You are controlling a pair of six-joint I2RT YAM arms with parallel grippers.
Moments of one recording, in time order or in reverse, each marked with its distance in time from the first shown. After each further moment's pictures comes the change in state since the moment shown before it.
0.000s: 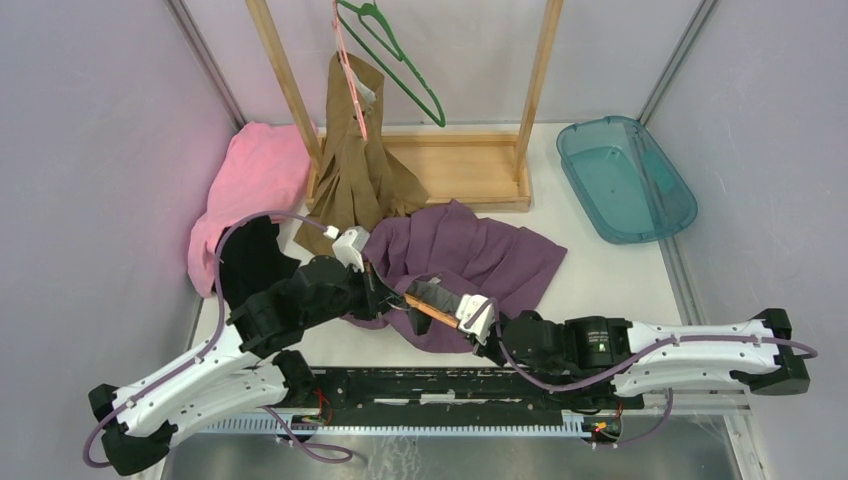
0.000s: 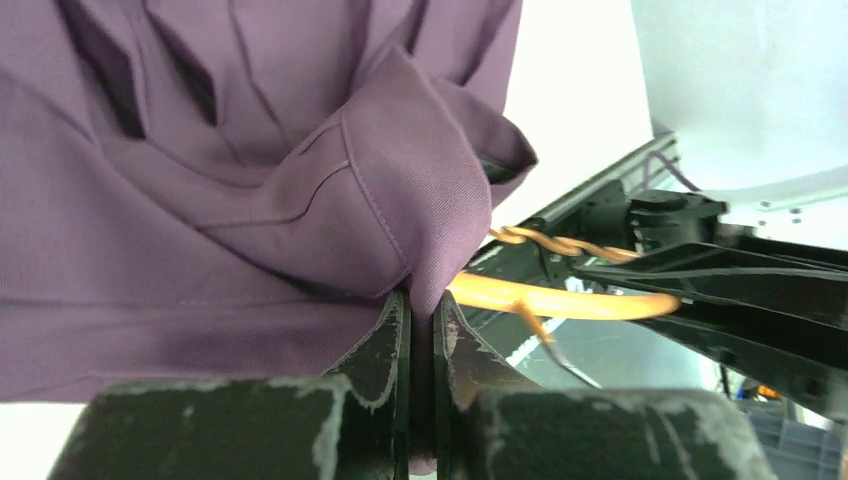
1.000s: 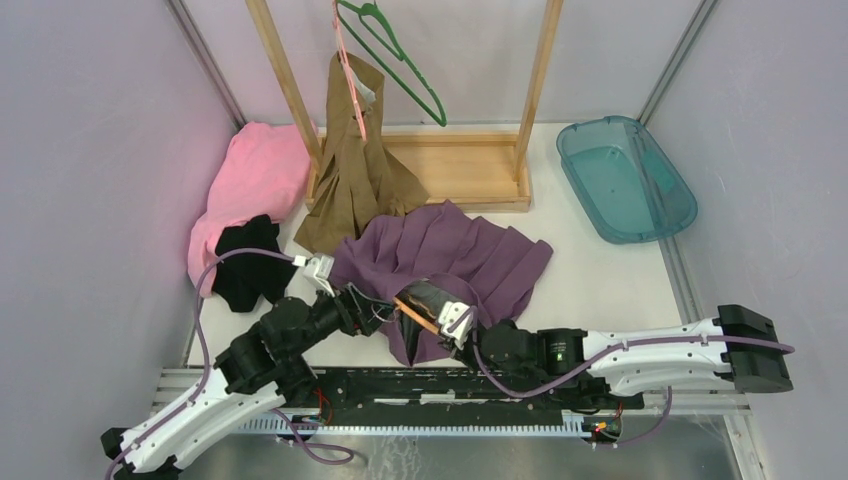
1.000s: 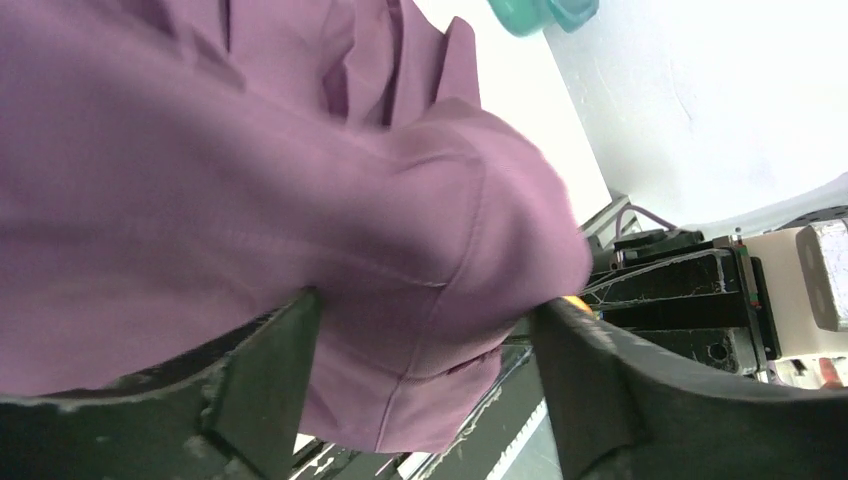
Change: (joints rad) left arm 0.021 -0.466 -0.364 0.195 -0.021 0.024; right arm -0.024 0.179 -0.248 0.562 -0.020 0.000
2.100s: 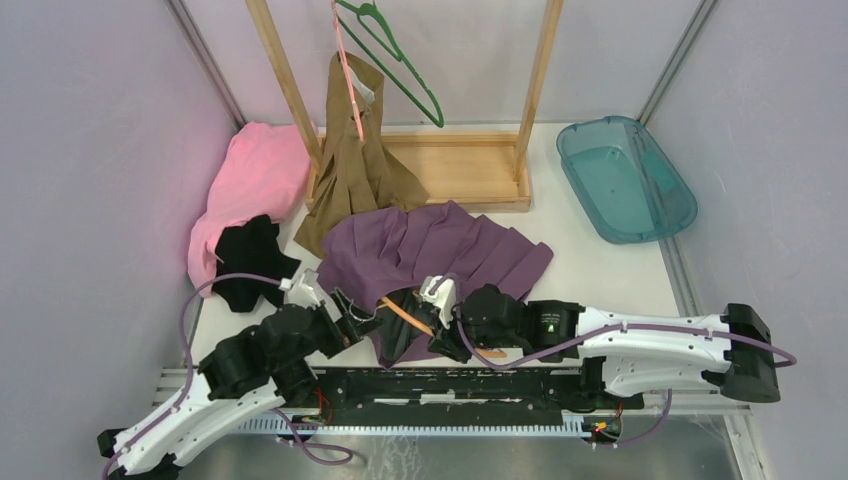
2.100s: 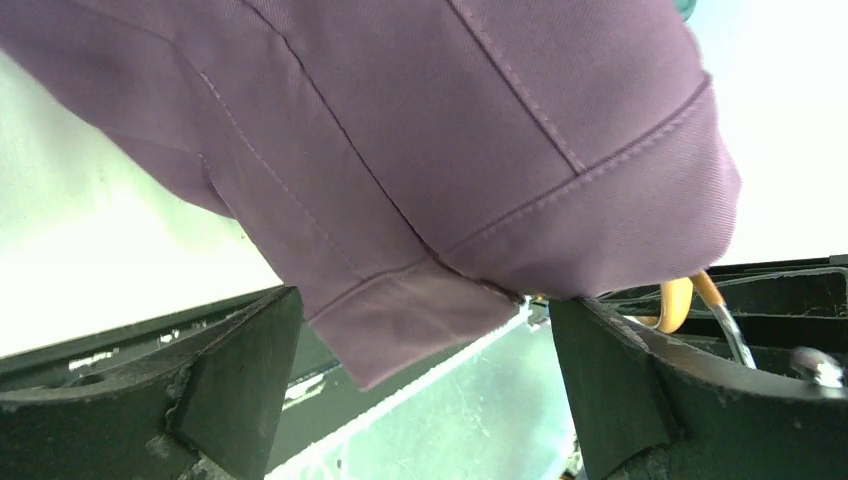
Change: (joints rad) left arm -0.031 -0.018 0.076 -0.401 -0.066 -0.438; right arm -0.156 0.101 0.273 -0.316 -0.371 0.175
